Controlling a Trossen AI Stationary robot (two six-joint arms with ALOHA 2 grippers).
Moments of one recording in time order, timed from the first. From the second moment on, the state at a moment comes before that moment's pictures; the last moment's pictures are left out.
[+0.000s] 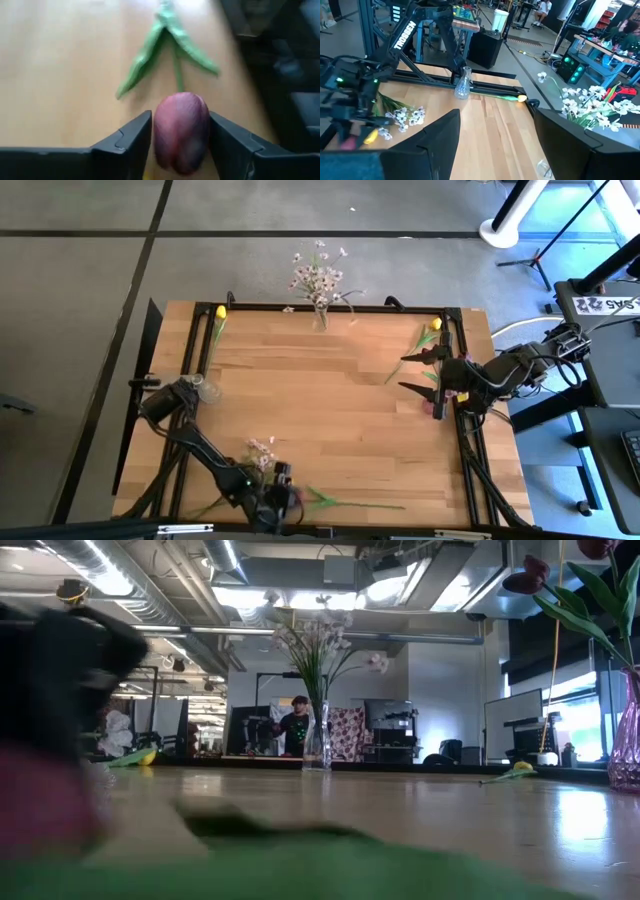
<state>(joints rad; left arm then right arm) -0.80 2.06 1.12 0.04 -0.54 -0.50 0.50 0.93 1.21 -0.52 0.64 -0.07</state>
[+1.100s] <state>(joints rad) -0.46 1.85 1.12 -0.13 -0.33 -0.39 0.50 1.61 1.12 -0.45 0.31 0.48</state>
